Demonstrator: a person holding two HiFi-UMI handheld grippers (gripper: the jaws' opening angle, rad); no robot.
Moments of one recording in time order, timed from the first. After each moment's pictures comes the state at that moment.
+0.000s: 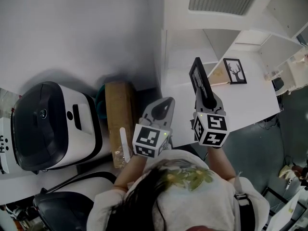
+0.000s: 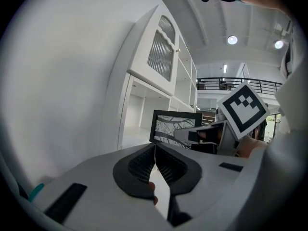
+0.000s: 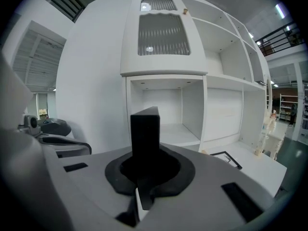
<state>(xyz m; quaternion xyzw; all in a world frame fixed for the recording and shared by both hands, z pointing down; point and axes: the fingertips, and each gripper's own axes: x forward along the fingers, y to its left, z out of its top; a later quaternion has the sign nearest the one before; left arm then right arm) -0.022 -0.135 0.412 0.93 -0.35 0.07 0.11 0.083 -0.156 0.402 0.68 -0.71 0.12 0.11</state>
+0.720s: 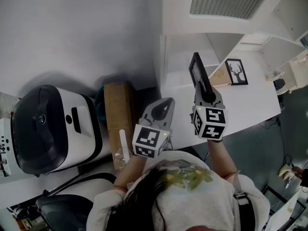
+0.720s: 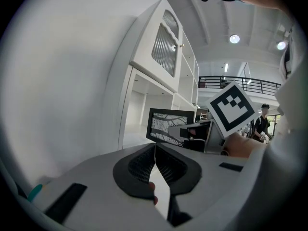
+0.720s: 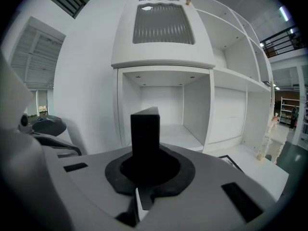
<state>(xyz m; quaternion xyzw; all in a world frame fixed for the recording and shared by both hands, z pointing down) -0.015 -0.160 0.420 0.92 -0.35 0.08 0.12 0.092 -0.202 0.411 0.68 -0.71 0.12 0.13</state>
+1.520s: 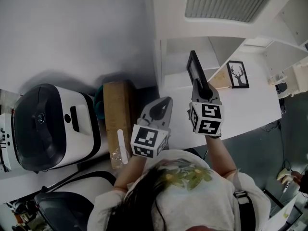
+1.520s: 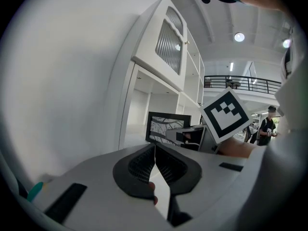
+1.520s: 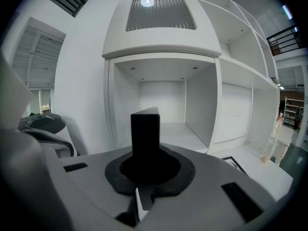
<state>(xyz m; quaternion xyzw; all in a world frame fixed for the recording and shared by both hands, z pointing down) -0.003 -0.178 0.419 0.91 -0.38 0.08 0.13 0.104 -0.233 0.426 0.66 -0.72 0.12 0.14</state>
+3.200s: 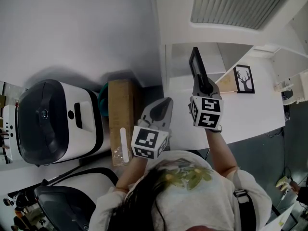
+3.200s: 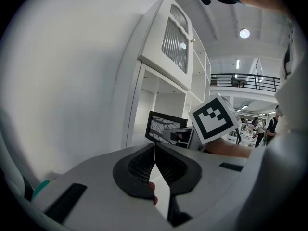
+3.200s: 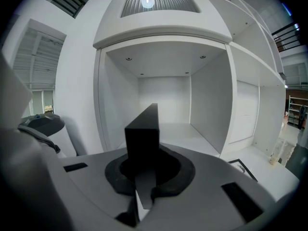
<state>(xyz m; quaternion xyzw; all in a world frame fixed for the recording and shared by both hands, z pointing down) -0.011 -0.192 0.421 0.90 -0.41 0.09 0.14 0.101 -0.274 0.439 0.65 -0.74 0.12 0.13</state>
